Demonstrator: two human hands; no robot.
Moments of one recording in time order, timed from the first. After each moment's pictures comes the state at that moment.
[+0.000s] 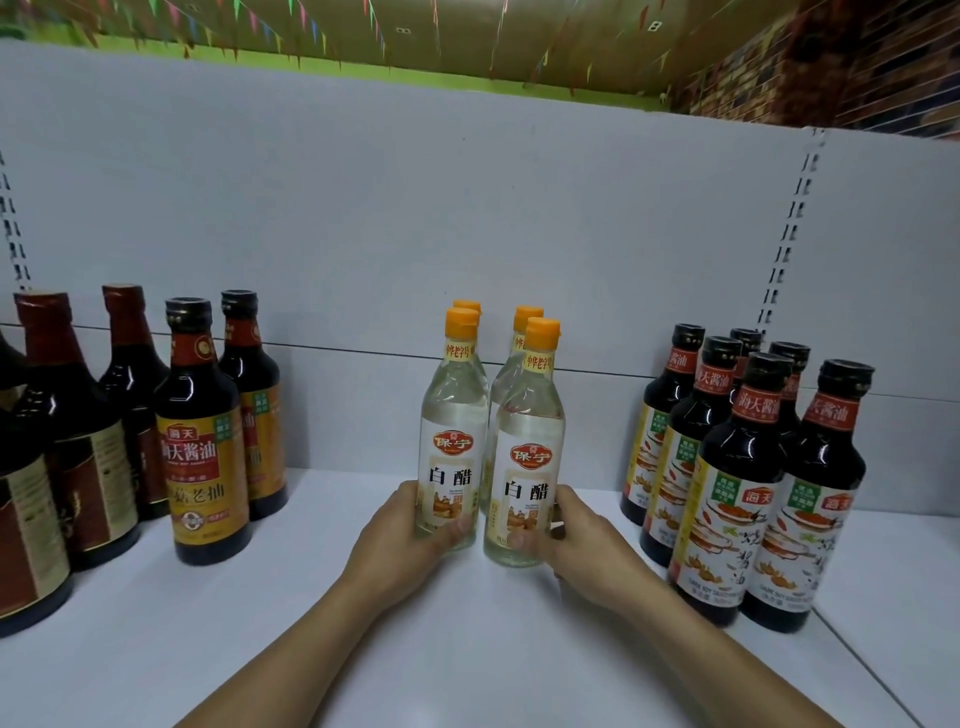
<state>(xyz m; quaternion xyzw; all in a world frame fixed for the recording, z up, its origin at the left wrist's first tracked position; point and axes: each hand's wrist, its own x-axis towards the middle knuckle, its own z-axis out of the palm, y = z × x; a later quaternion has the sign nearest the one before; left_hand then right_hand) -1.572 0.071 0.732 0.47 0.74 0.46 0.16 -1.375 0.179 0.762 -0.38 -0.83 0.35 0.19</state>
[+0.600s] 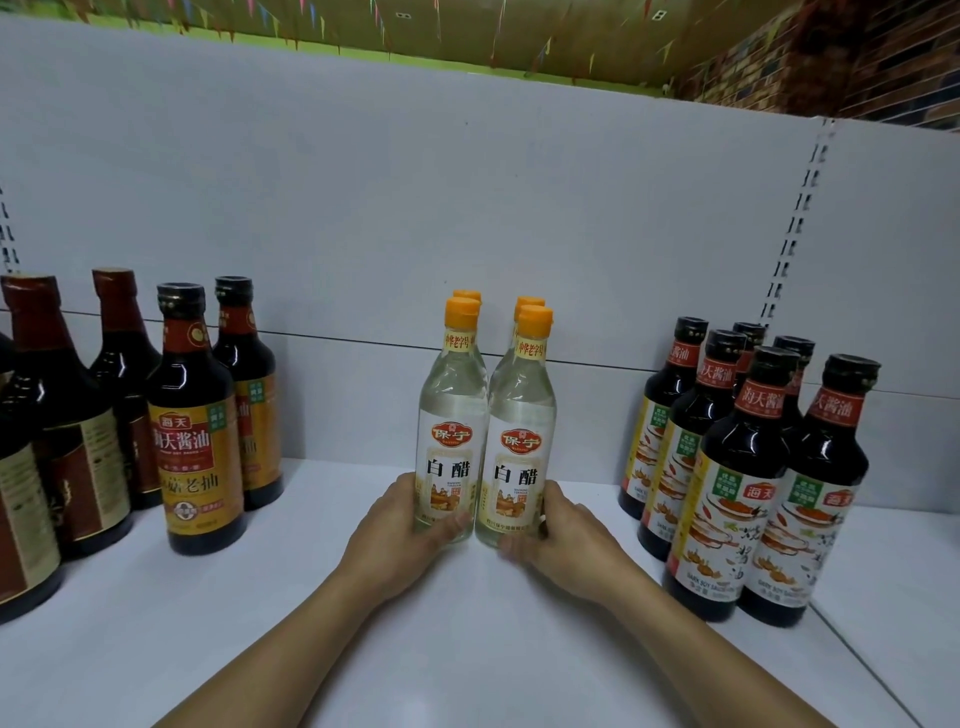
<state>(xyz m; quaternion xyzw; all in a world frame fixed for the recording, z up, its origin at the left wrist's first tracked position) -1.577 0.075 0.726 0.50 0.73 0.45 0.15 -1.385 0.187 0.752 -0.38 -0.87 0.26 0.16</state>
